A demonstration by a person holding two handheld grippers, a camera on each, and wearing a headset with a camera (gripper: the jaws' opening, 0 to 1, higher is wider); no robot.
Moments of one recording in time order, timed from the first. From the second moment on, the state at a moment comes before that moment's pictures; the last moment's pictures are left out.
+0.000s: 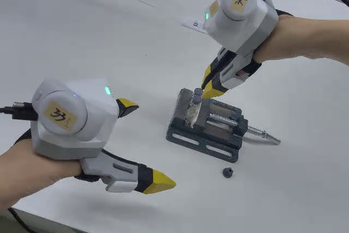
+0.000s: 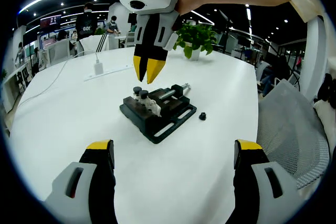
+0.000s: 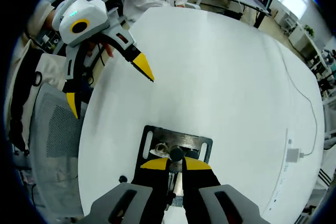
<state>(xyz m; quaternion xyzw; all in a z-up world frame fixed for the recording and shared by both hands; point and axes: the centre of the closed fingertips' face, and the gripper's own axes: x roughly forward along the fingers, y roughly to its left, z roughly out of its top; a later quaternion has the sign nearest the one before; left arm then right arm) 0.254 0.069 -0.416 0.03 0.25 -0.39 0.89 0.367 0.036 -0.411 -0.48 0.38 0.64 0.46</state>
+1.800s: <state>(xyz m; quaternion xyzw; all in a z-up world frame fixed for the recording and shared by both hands) 0.259 0.063 -0.434 0.01 0.27 -0.39 0.88 0.355 0.039 -0.425 -0.44 0.44 0.65 0.44</state>
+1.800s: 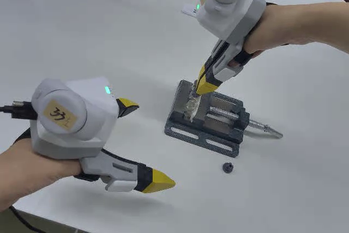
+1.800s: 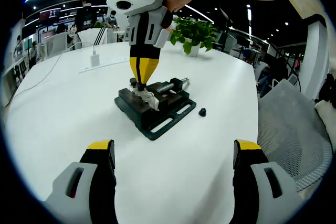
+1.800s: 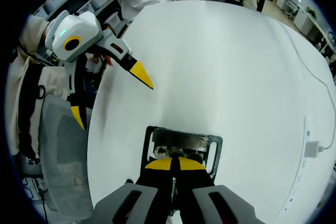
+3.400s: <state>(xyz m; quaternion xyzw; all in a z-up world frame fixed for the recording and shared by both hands) 0.265 0.069 -0.404 0.02 0.25 -0.37 0.89 0.358 0.043 -0.431 -0.51 0.42 0.61 0.44</state>
